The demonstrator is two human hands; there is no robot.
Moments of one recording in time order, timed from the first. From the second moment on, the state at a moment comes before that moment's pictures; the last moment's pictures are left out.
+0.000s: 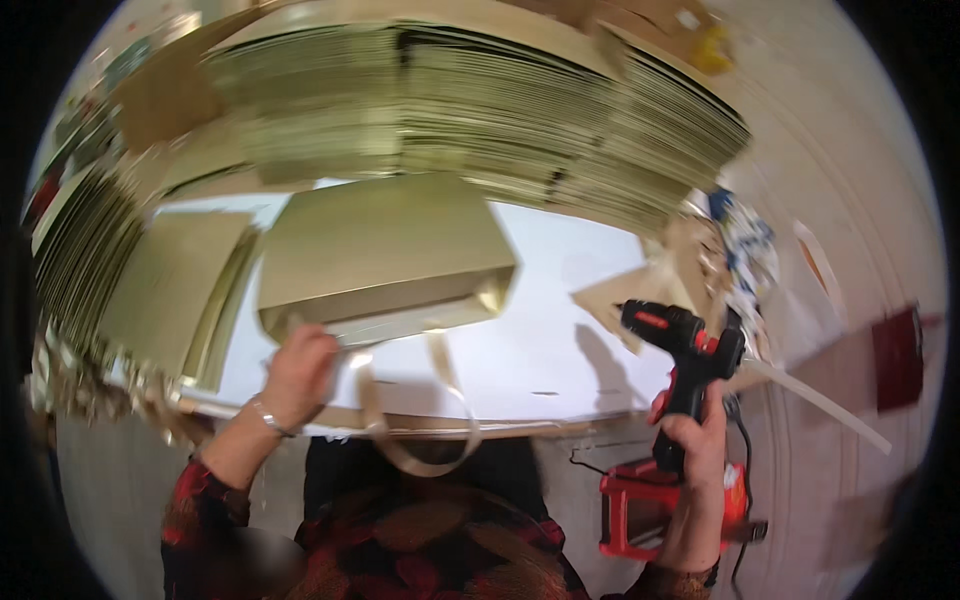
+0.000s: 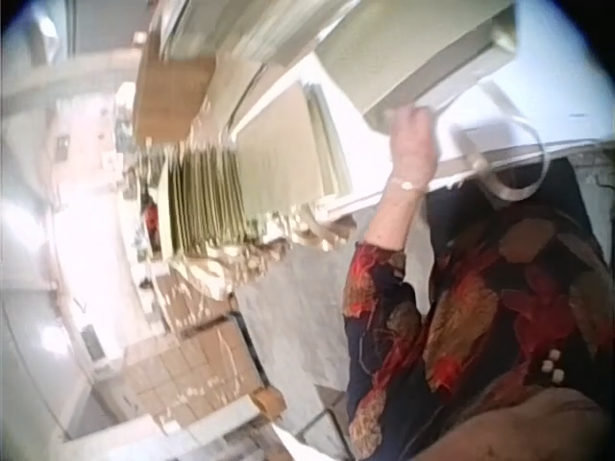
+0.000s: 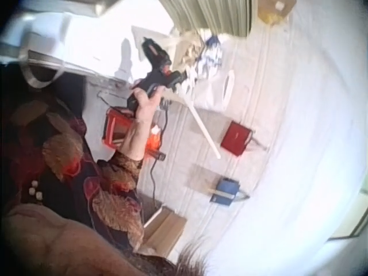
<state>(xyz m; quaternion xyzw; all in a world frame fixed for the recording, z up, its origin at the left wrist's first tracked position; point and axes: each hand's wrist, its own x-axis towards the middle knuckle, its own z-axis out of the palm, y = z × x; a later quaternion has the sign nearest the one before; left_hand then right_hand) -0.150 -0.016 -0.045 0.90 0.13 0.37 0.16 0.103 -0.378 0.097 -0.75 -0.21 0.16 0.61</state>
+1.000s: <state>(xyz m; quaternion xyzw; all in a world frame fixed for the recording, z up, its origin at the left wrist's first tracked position) 0.025 -0.032 -0.038 0.97 0.01 -0.05 0.24 0.135 -0.177 -0.042 -0.88 -0.37 -0.03 0.30</state>
